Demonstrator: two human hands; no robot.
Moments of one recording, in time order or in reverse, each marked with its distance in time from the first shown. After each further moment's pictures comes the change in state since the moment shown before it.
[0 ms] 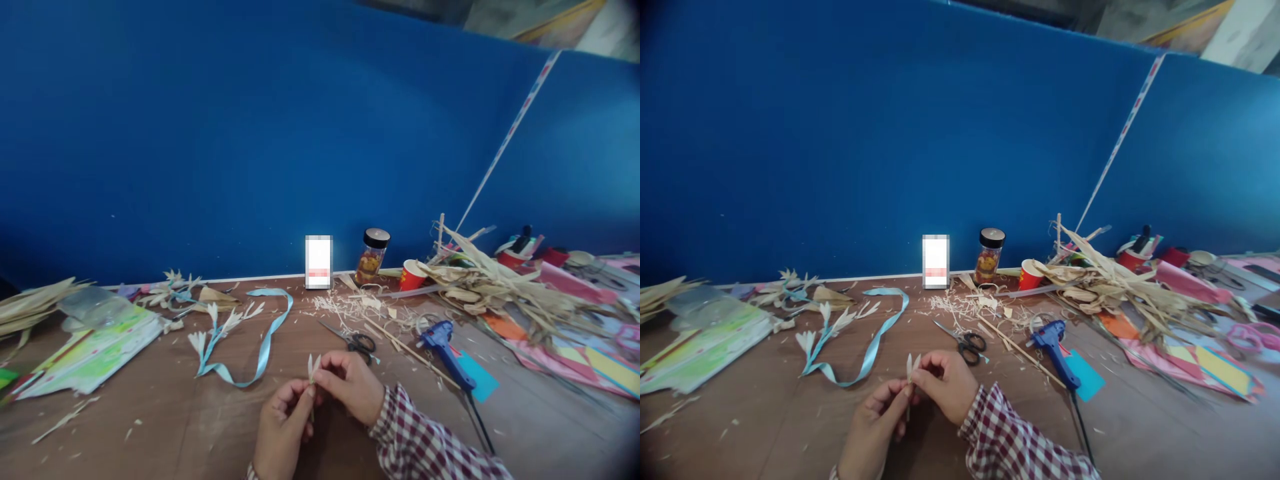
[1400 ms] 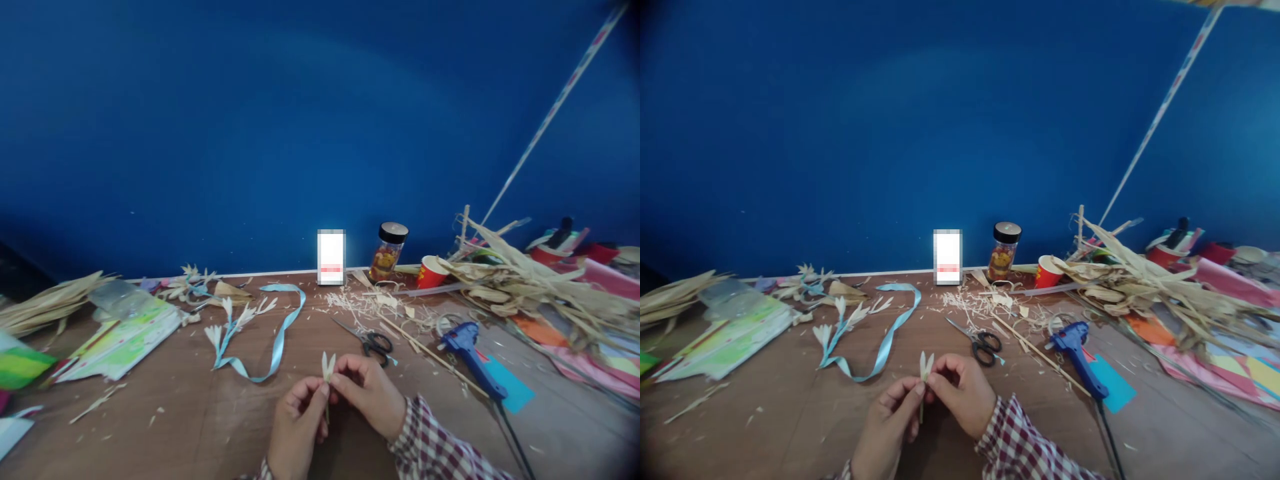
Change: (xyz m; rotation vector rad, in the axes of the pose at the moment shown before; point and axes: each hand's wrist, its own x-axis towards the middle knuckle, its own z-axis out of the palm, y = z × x) left_hand 0.006 -0.007 -0.003 -0.013 -0.023 -0.020; right_hand -0.003 0.004 0.003 0.051 0.031 0.015
